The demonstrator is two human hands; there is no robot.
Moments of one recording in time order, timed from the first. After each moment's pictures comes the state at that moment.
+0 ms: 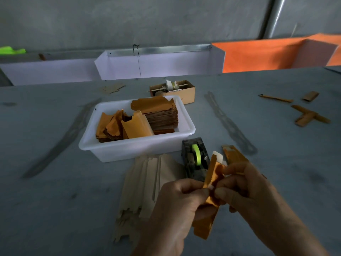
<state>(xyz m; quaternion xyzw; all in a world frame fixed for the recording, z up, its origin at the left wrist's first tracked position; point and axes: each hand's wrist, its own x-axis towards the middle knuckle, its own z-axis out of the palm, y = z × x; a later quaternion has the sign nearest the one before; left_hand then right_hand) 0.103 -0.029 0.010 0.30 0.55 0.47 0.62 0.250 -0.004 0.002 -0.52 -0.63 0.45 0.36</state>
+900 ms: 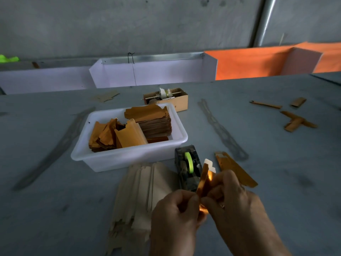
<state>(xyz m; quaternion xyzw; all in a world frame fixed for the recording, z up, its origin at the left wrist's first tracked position) 0.118 -0.037 -0.003 0.37 0.63 0.51 0.45 0.230 -0.014 0.020 -0.62 -0.70 0.23 0.26</state>
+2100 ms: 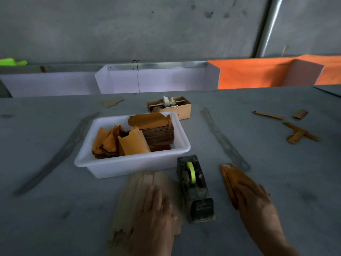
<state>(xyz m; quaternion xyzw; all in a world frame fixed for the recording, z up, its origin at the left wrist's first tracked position) 0.078 -0.007 -0.043 0.68 0.73 0.08 0.02 0.295 0.054 -0.073 -0.63 -0.72 0.02 0.30</state>
